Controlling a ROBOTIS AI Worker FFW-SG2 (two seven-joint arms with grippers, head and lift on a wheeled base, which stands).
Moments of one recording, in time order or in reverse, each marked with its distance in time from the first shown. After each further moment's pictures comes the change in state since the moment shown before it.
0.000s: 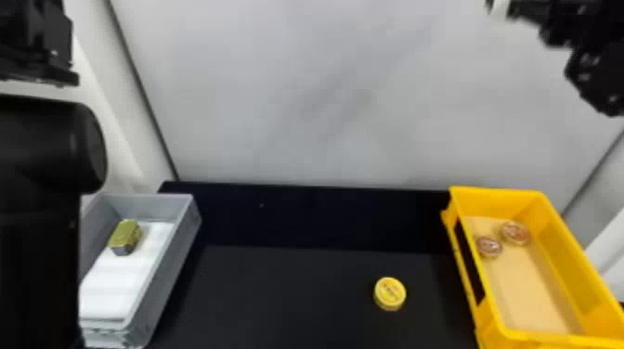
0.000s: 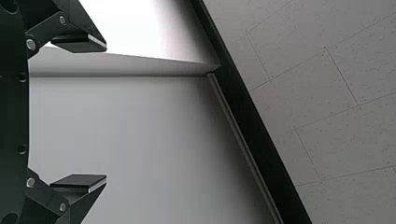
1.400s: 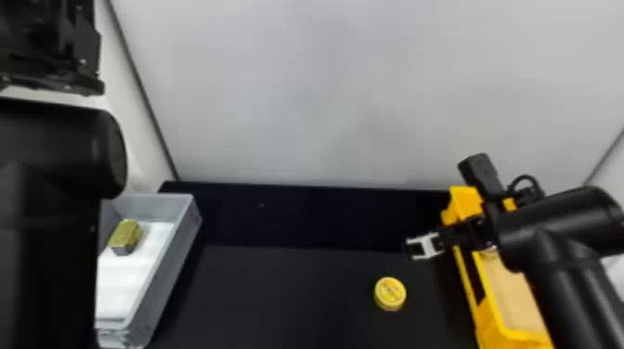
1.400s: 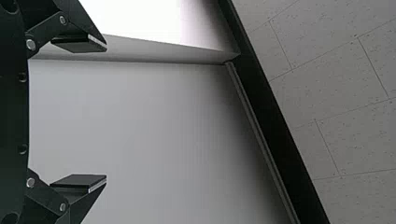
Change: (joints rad) left arm 0.009 -0.030 -0.031 0.010 0.011 0.053 -0.018; right arm 0.159 0.160 0.033 0.571 0.855 0.149 1.221
